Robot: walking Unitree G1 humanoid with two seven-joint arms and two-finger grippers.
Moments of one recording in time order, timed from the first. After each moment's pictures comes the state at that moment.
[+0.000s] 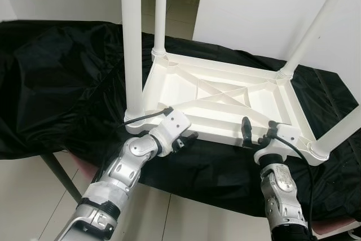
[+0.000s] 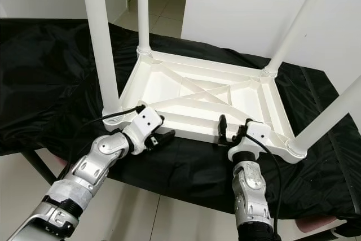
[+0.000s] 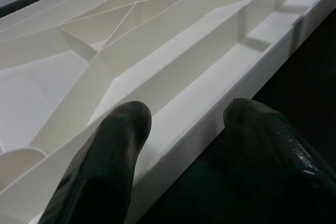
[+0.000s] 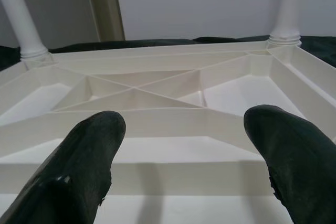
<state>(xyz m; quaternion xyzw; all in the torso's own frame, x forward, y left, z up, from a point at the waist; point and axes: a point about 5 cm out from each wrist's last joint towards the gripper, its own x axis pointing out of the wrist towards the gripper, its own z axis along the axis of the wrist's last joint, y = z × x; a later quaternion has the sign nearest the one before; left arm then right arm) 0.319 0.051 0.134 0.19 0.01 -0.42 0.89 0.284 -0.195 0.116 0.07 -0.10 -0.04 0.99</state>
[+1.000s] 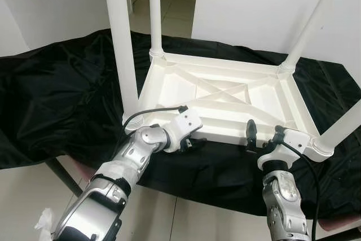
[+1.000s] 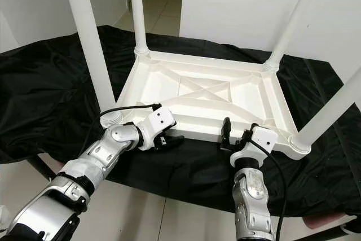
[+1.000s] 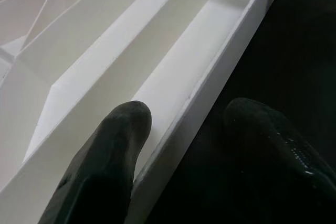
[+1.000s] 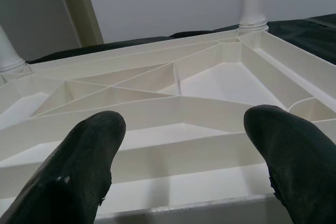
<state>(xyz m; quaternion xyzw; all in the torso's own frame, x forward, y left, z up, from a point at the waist) 0.337 0.032 0.125 0.23 0.06 -0.50 0.83 0.263 -0.199 0.122 0.08 -0.10 -0.08 0.99</state>
